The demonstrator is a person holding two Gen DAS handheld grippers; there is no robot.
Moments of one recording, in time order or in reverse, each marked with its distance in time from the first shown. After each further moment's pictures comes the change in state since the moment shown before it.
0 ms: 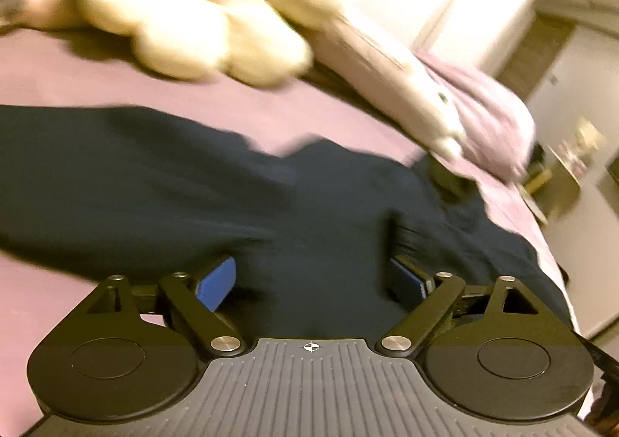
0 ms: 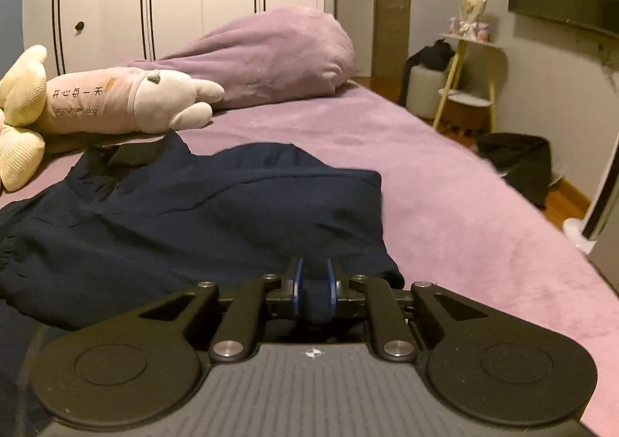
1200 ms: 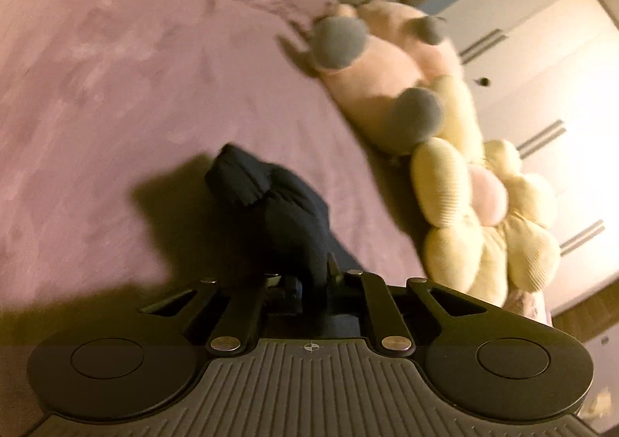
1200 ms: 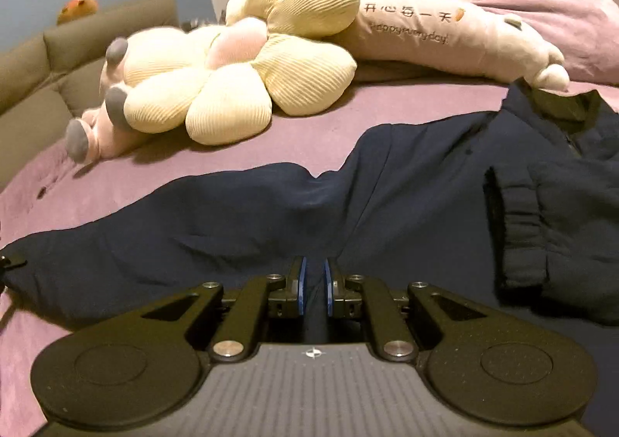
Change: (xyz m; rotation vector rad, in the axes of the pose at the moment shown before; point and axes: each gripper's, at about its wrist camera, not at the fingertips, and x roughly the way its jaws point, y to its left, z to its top) left arm -0.088 0.304 0.060 -0.622 -0.305 0.167; right arm 0.005 0.352 -0.059 -0.161 0.188 0.564
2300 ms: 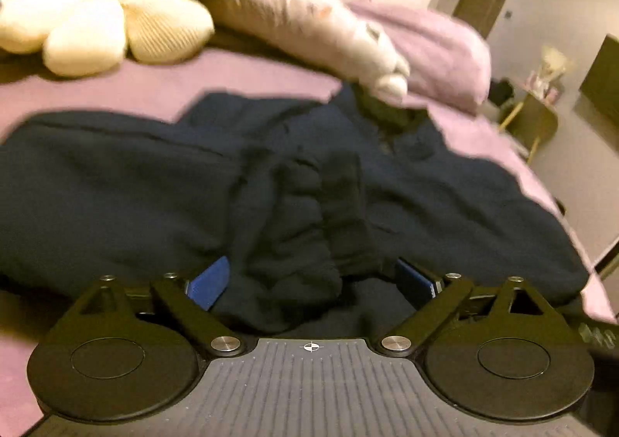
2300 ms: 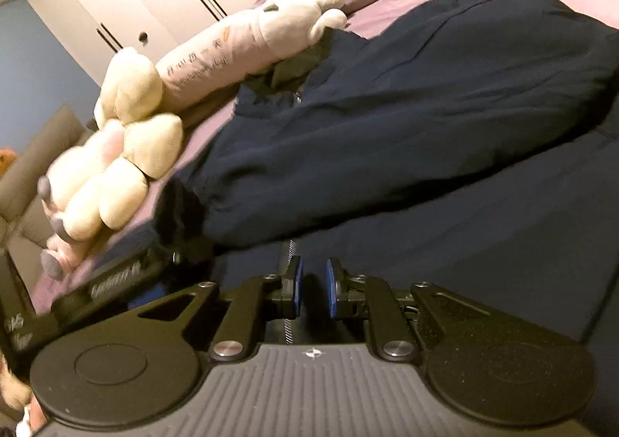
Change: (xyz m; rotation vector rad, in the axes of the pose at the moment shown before) left arm 0.004 -0.263 -0.345 0.842 0.364 -0.269; right arm -0.157 -0.214 -0.053 0.520 -0.091 -0.013
